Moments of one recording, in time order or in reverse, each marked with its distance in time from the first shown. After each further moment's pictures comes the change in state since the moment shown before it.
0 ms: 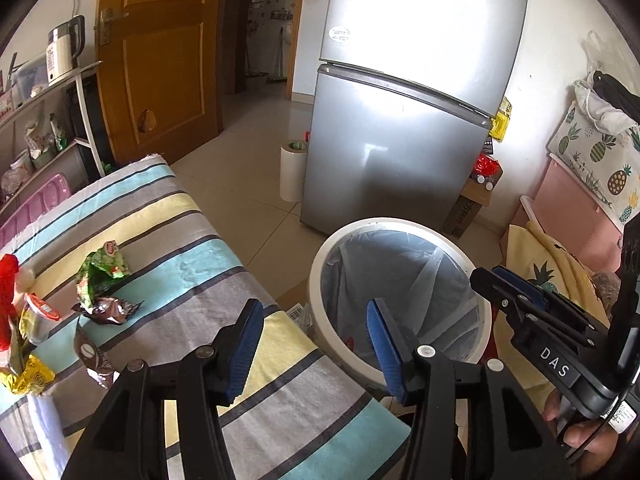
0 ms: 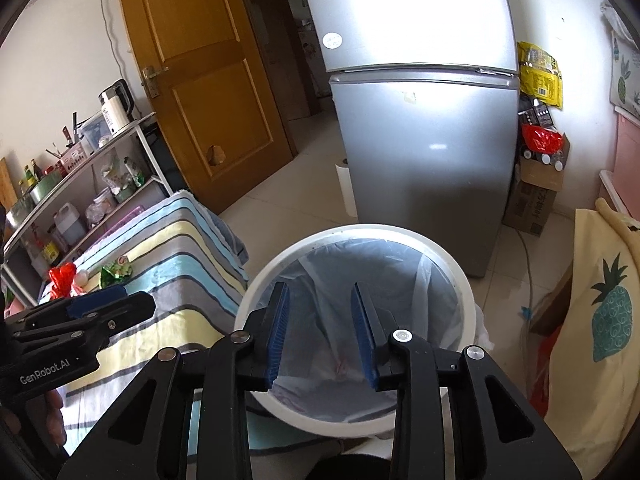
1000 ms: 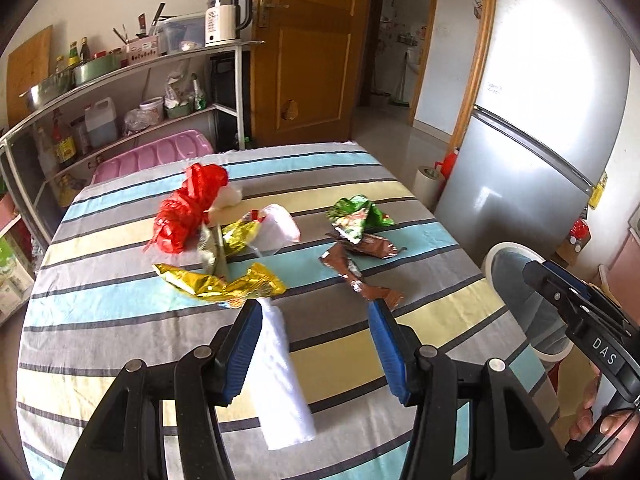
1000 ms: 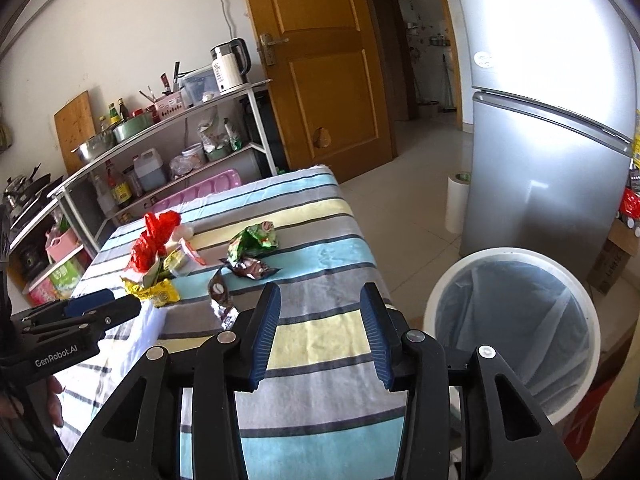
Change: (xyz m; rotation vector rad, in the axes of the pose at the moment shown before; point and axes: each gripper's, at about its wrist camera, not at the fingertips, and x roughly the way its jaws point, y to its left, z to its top) left arm -0.113 0.157 -0.080 -0.276 -0.077 0.324; right arm 0.008 0.157 -0.027 -0.241 0.024 0.257
